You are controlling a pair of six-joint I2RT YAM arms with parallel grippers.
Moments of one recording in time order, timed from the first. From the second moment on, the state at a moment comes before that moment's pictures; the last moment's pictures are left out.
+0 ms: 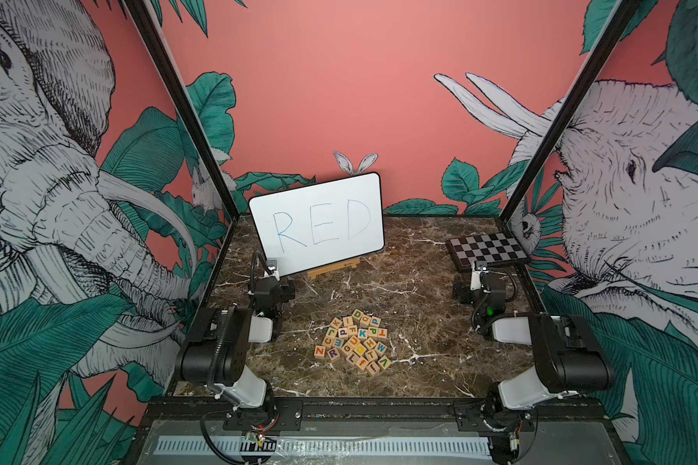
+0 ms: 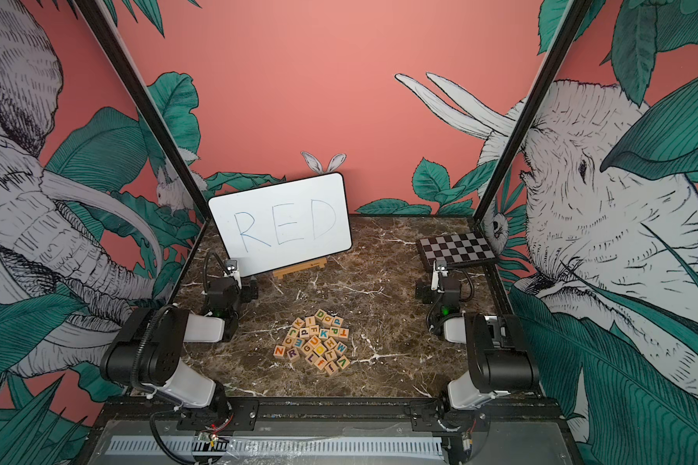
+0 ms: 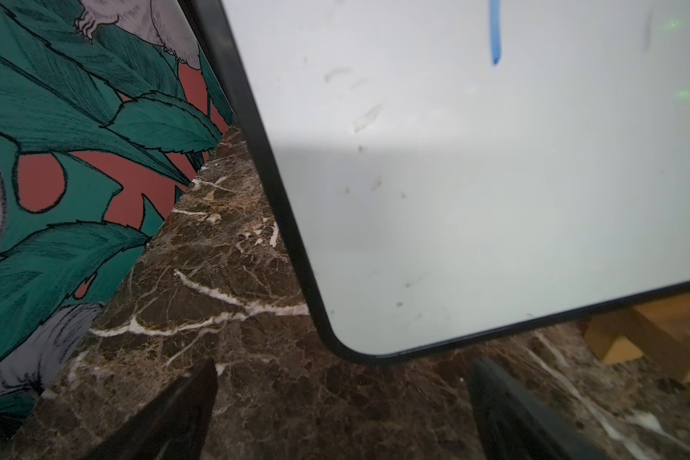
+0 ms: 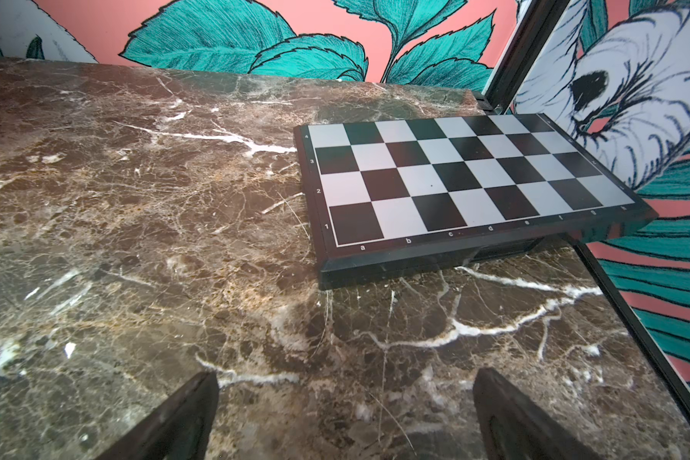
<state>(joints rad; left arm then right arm) -0.08 1.57 0.37 0.81 -0.26 0.10 0.01 1.53 0.40 0.70 0.08 -0.08</state>
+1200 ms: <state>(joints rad) -0.08 0.62 0.36 0.08 -0.09 -0.39 0.01 0.65 0.39 -0.08 0.13 0.36</state>
